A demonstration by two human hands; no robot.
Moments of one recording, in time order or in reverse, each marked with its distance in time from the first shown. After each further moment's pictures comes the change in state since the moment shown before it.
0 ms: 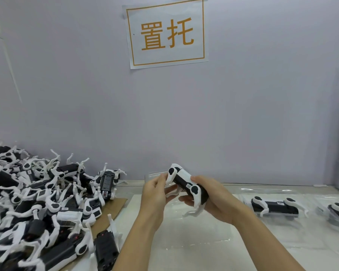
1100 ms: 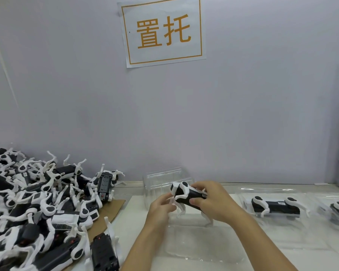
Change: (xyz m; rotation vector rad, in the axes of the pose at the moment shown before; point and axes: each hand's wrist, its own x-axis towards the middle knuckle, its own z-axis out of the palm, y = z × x) left_hand 0.007 -0.056 -0.014 0.212 -0.029 -0.197; right_hand 0.015 0.020 -0.021 -0.973 0.220 -0.210
